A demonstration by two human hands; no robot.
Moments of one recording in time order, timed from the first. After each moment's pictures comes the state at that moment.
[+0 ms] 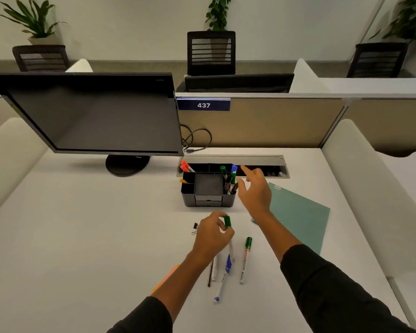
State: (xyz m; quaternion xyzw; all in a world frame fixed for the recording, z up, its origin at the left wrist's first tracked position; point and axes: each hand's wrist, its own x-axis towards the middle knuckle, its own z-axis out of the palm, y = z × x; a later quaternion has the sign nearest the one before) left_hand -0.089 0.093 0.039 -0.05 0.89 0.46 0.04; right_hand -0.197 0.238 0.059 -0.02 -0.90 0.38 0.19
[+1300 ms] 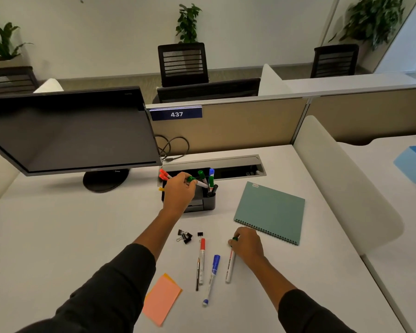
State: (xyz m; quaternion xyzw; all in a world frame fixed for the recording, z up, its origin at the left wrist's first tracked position) left_hand -0.198 0.062 0.092 0.02 0.91 0.40 -0.13; right_hand -0.083 0.273 -0.014 -0.17 -0.93 0.31 -0.11
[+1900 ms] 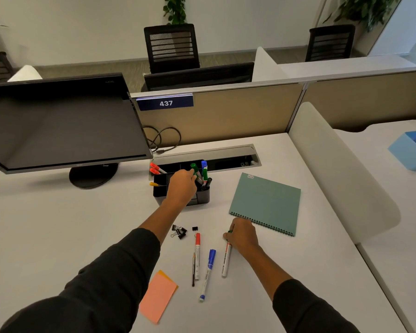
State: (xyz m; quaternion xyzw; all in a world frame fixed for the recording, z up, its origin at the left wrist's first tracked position) left_hand -0.232 0.084 0.062 0.06 0.97 0.25 -0.02; right_hand -0.095 0.270 -0.012 -0.20 -0.92 0.30 -0.14
